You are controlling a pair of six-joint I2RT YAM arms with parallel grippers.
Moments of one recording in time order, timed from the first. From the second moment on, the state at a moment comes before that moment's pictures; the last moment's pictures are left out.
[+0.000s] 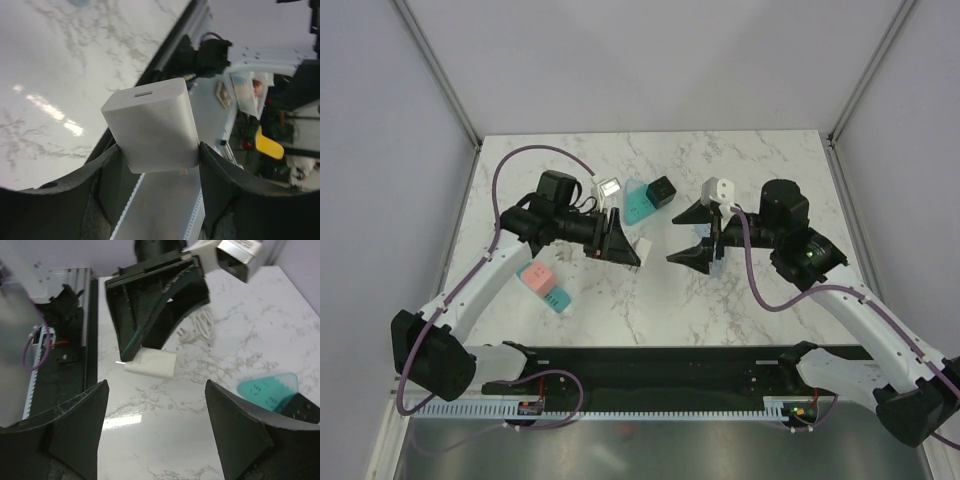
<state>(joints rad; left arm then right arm) -0.43 1.28 1.14 -0.69 0.88 -0.34 0.55 1.05 1.04 -0.20 -0.79 -0.18</state>
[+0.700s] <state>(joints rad) -0.61 1.31 1.13 -0.57 1.39 -0.27 0.56 1.13 1.04 -0.24 -1.29 -0.34</state>
